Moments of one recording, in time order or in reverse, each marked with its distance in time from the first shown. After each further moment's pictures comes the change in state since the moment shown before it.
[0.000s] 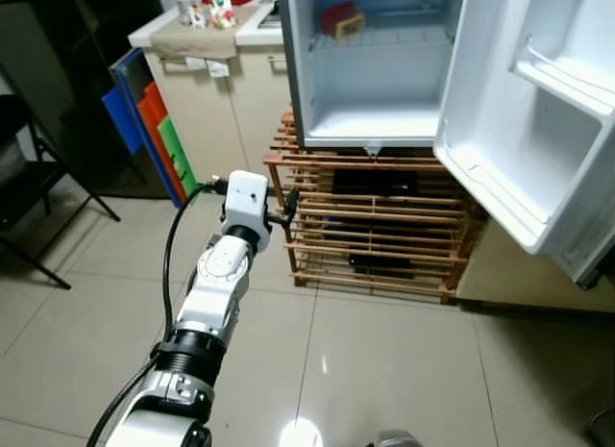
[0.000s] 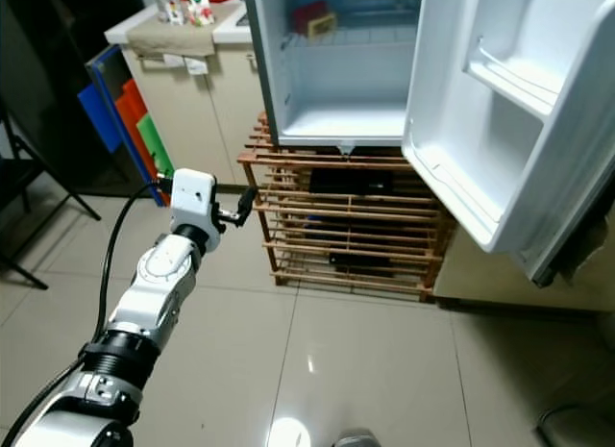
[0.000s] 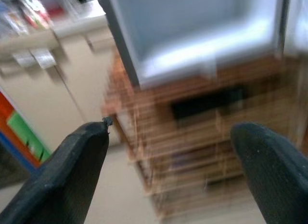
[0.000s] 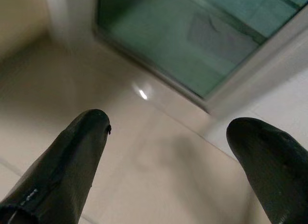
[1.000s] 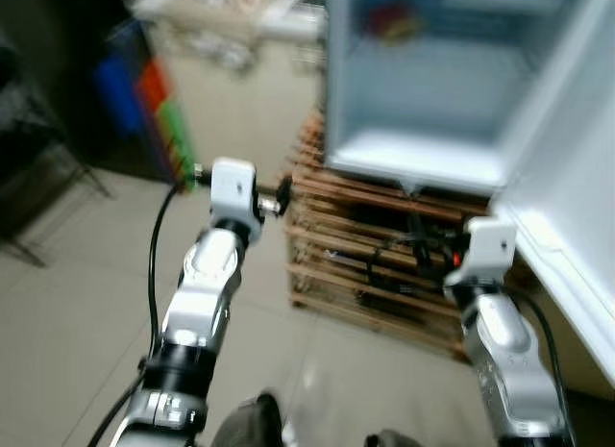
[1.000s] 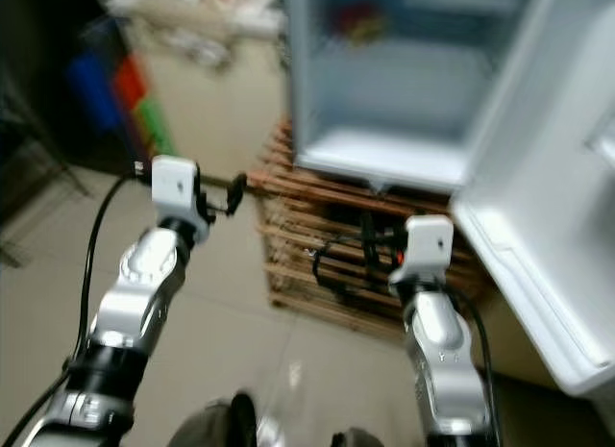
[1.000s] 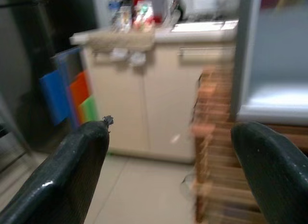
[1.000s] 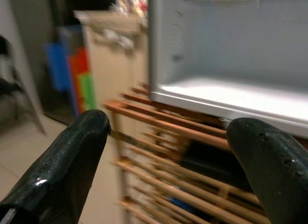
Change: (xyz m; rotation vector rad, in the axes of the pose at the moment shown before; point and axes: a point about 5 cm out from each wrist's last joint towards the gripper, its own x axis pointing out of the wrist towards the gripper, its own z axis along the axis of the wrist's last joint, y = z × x) left arm -0.023 0.020 0.040 -0.149 -0.162 0.089; right arm -0.226 0.200 0.067 -0.050 -0.508 1.386
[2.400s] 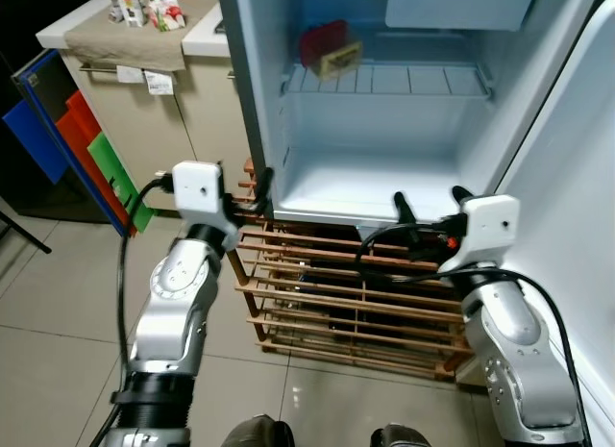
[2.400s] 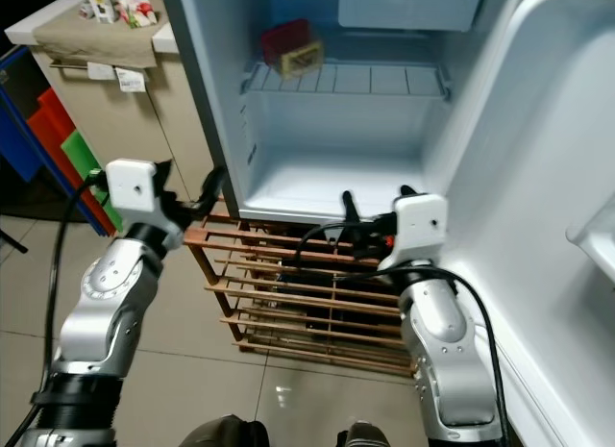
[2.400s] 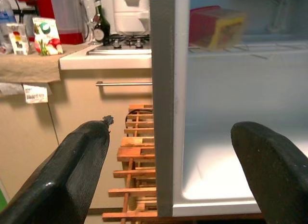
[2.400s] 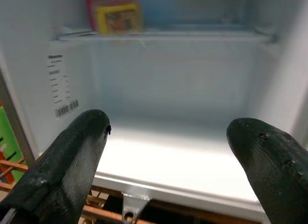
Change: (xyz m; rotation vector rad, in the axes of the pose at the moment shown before) left arm -0.024 0.010 0.026 -0.017 -0.121 -0.015; right arm 0.000 0.004 0.043 0.028 -0.085 -0.009
